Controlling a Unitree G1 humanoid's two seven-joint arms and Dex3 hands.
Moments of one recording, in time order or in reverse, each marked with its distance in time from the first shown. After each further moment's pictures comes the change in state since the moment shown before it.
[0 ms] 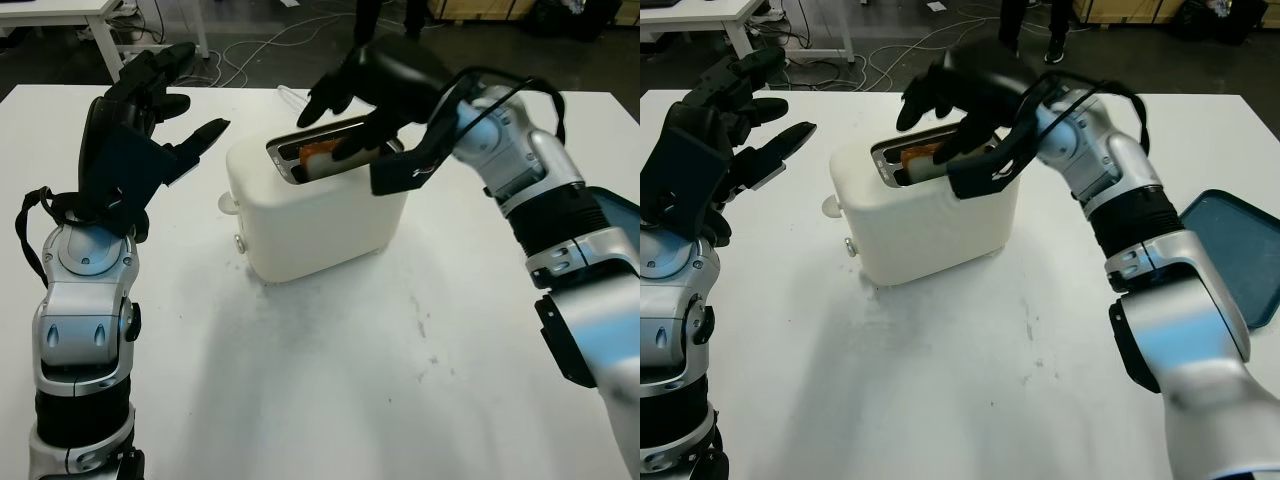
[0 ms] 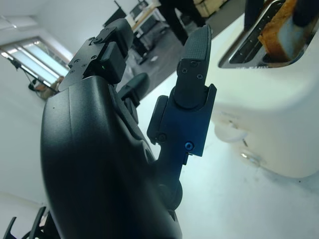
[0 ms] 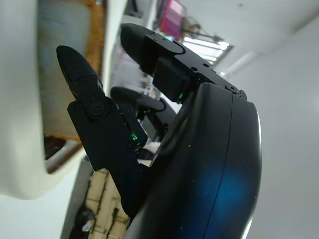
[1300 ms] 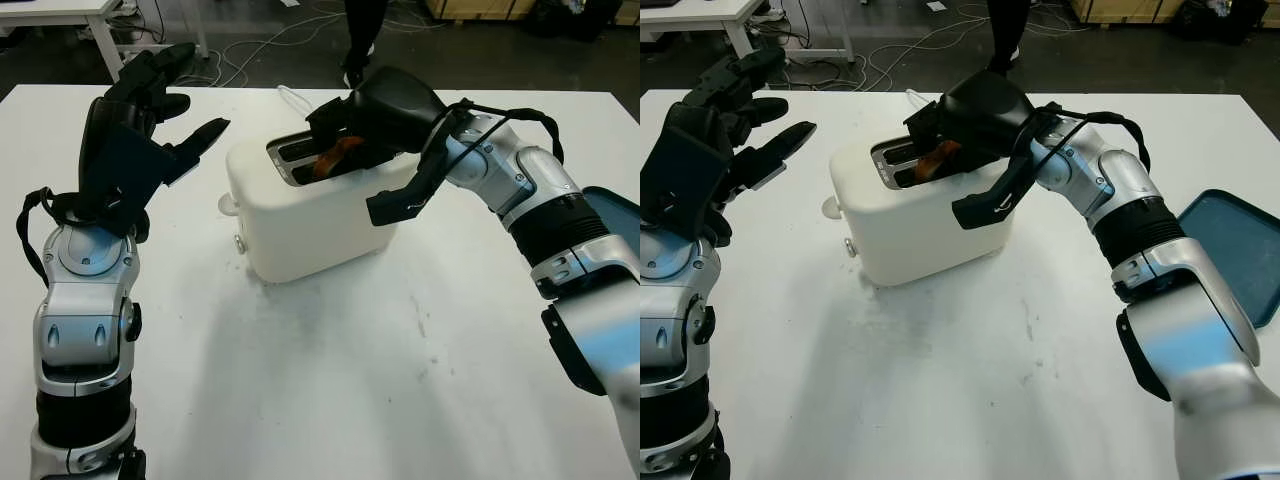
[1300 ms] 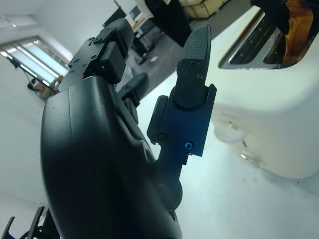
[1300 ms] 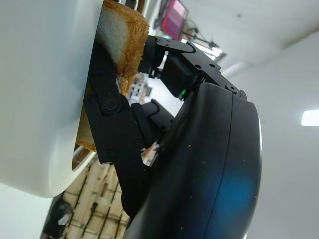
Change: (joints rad) left arm 0.000 -0.006 0.003 0.000 -0.002 0.000 0.001; right arm 0.028 -0.036 0.052 0.027 -0.124 -0.066 -0.192
